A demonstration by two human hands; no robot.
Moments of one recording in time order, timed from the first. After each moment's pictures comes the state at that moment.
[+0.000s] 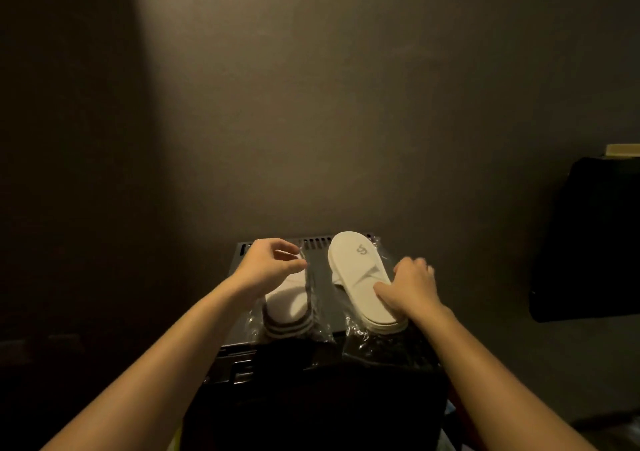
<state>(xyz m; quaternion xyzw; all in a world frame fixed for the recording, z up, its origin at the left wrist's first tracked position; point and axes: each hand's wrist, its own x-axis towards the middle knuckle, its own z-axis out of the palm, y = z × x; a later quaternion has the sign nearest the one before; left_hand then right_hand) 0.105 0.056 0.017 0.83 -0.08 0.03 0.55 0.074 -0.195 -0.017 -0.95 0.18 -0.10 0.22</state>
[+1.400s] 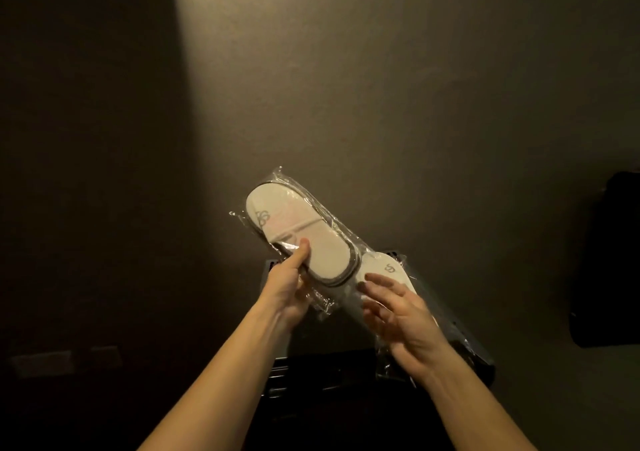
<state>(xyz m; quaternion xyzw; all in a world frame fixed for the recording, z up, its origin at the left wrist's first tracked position) 0.092 0.053 0.024 0.47 0.02 -0.05 0.88 0.015 -0.122 -0.001 -0.48 0.00 -0.01 0.88</state>
